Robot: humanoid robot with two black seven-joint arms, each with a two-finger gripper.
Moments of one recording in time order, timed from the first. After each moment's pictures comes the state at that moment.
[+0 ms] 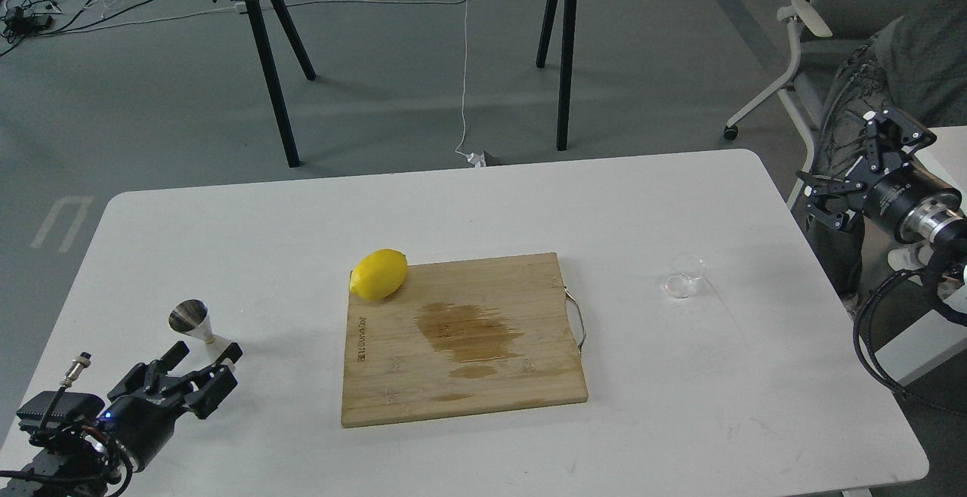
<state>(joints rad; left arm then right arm) -0.19 0.48 -0.65 -0.72 1.70 0.49 -0.49 0.52 -0.63 1.03 0.64 -0.08 0.49 -0.07</state>
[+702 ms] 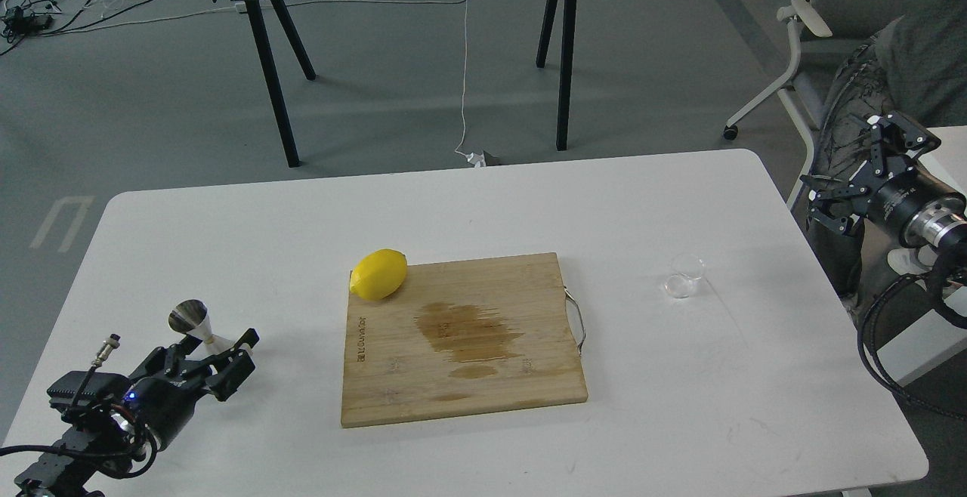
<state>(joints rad) -0.28 0.40 -0.60 -0.59 1.70 0.49 -0.49 0.51 -0.64 1.04 0.64 -0.08 0.49 -0.07</state>
